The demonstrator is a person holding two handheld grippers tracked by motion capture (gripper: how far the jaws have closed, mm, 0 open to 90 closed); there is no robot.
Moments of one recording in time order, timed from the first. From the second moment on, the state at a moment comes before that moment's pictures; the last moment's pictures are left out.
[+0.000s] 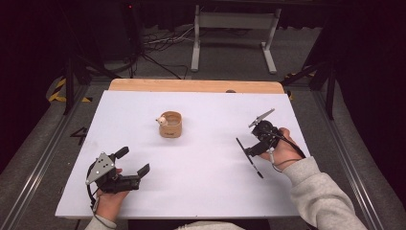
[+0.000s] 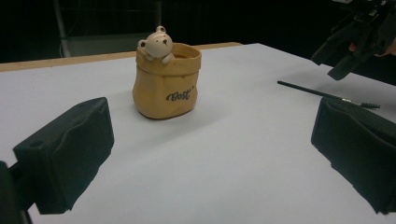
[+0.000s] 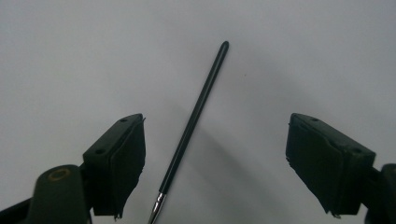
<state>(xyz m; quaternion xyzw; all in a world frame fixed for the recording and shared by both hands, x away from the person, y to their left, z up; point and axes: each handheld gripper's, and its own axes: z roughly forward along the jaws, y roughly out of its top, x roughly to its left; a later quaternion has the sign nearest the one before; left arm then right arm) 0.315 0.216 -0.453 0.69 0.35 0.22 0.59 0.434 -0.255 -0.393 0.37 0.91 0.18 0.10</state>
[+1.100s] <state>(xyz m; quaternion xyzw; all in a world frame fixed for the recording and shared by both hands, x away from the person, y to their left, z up) 0.314 0.212 -0.451 0.70 0.34 0.22 0.59 0.427 -0.246 -0.420 0.38 0.92 0.12 0.06</state>
